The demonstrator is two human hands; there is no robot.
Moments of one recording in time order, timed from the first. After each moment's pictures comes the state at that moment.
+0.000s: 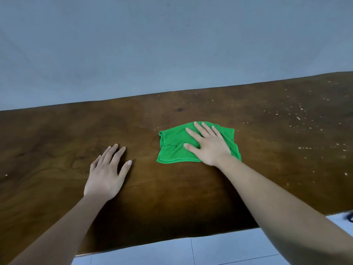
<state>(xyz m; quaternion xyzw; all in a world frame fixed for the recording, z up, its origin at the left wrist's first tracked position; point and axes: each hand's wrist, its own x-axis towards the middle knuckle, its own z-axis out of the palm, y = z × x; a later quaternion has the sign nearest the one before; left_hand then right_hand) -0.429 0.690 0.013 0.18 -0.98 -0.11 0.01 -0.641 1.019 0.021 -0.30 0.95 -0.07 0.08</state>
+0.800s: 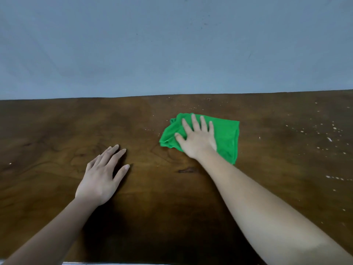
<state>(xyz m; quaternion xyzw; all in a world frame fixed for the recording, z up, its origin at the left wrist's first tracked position) -0.434 0.693 0.019 0.20 -0.97 -0.11 0.01 -0.689 0.933 0.023 -0.28 0.96 -0.04 0.08</state>
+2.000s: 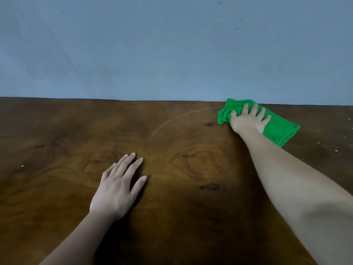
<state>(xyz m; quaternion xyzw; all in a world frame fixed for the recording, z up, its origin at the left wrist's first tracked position) -0.435 0.689 0.015 0.20 -0.98 -0.10 0.01 -0.840 0.946 0.027 -0.02 0.99 -0.06 0.09</state>
